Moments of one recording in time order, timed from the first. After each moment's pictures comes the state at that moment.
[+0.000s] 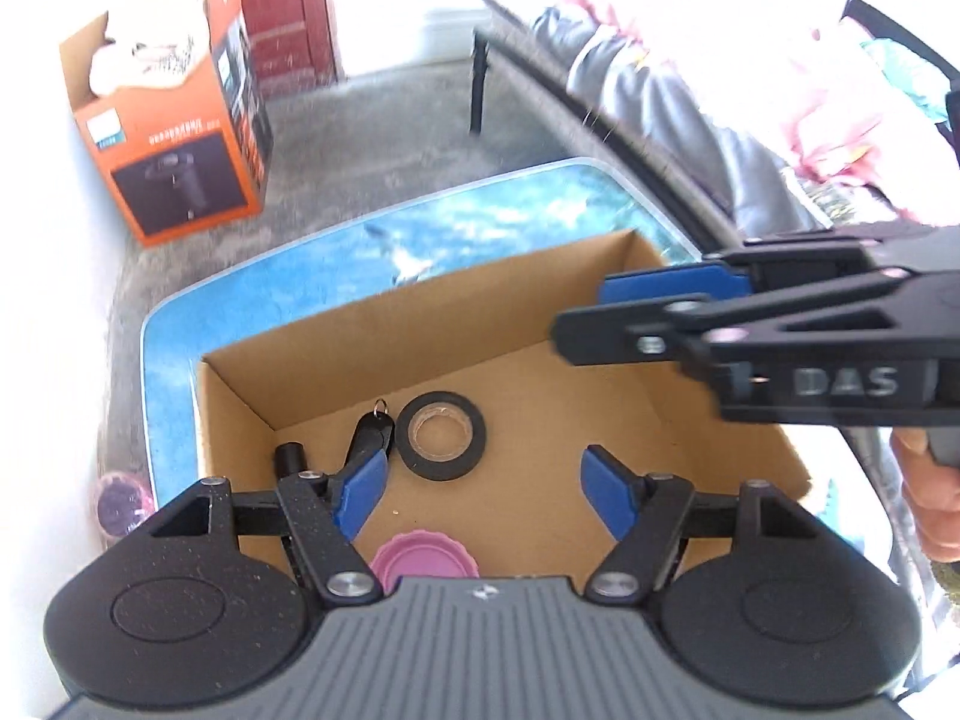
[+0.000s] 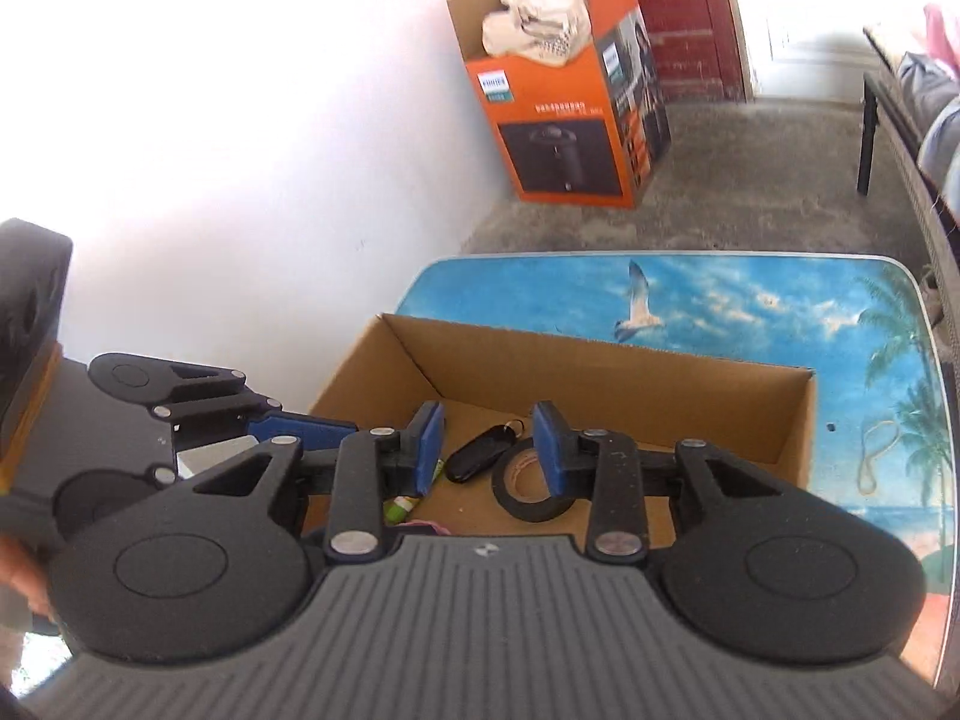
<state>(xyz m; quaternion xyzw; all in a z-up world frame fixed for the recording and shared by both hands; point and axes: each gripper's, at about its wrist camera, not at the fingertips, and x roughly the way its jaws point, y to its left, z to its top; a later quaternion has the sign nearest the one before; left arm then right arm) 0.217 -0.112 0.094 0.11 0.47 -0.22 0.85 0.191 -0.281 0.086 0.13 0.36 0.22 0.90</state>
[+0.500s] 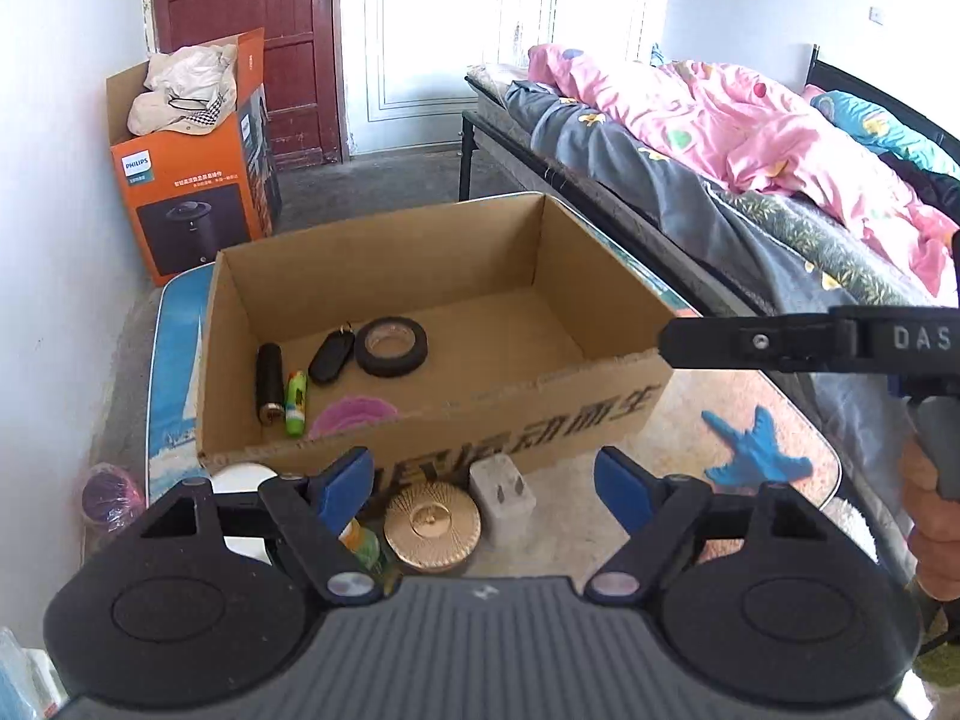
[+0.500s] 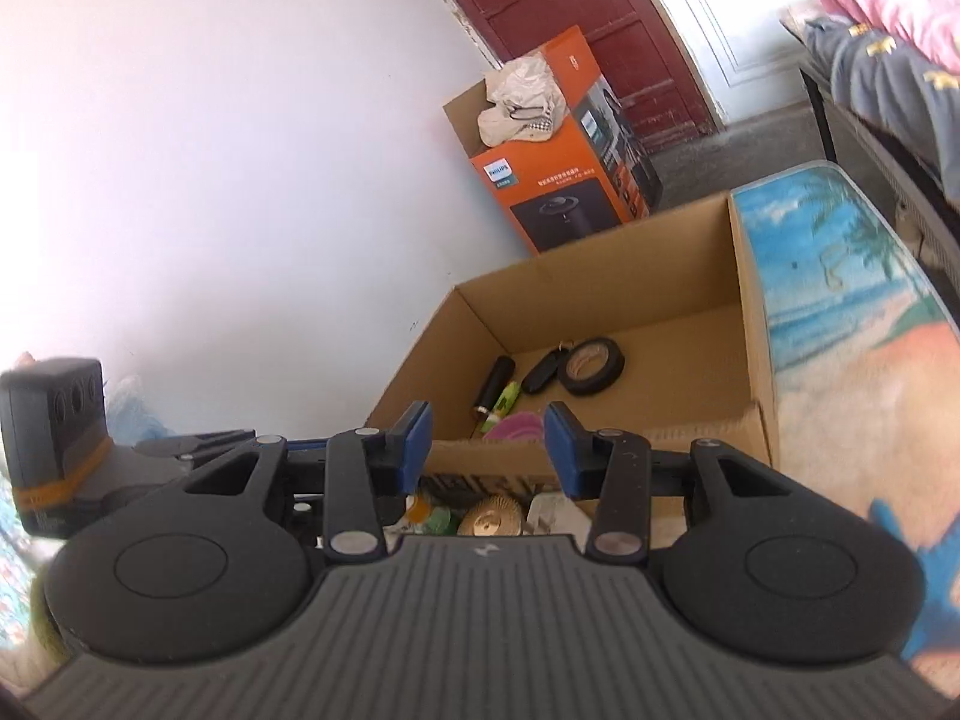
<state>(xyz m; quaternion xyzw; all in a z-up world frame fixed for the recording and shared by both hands) 0.055 -0.095 0.055 0.08 0.38 -0.22 0.89 0.011 -0.312 0.020 0.28 0.30 0.19 0.89</state>
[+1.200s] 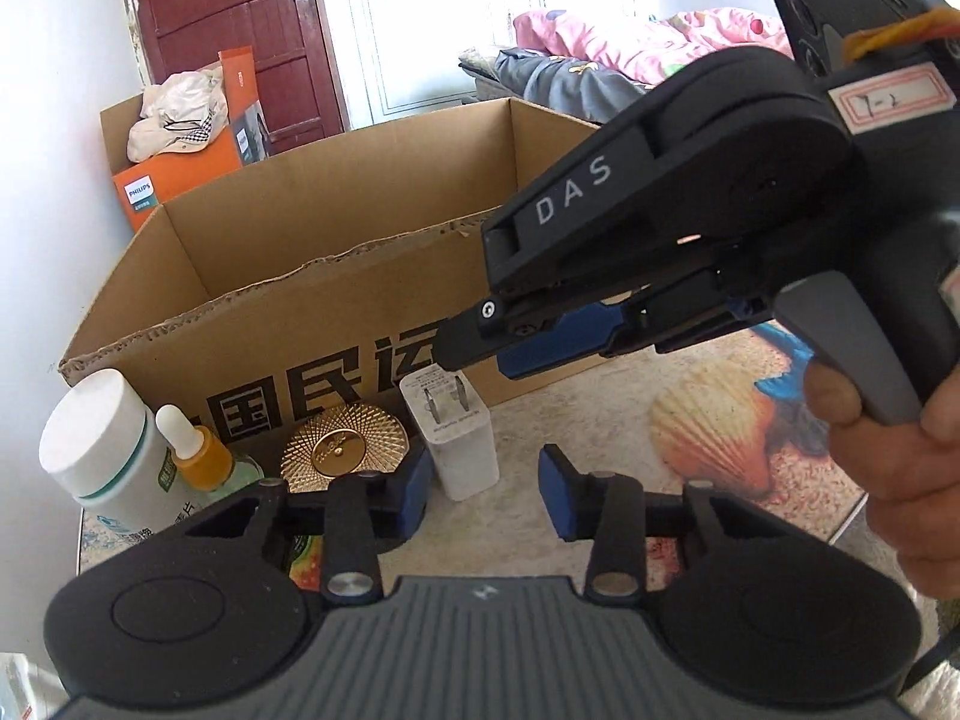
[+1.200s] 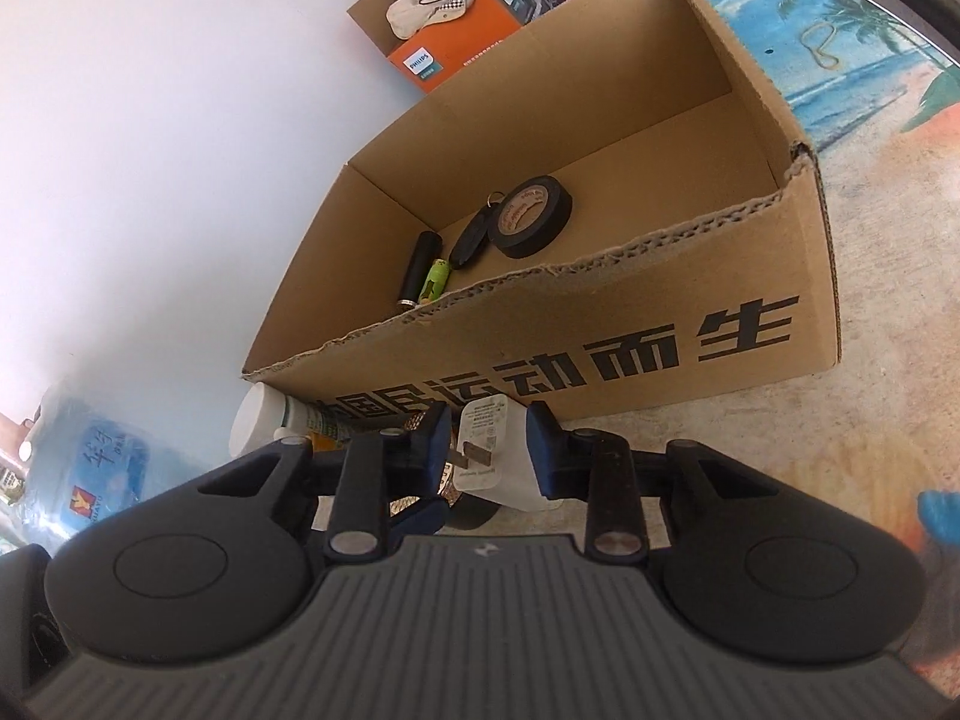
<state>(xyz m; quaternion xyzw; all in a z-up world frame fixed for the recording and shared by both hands) 0.046 -0.138 -0.045 0.15 0.36 -0.19 0.90 0.085 -0.268 -0.072 0.31 0.41 0.17 0.84</state>
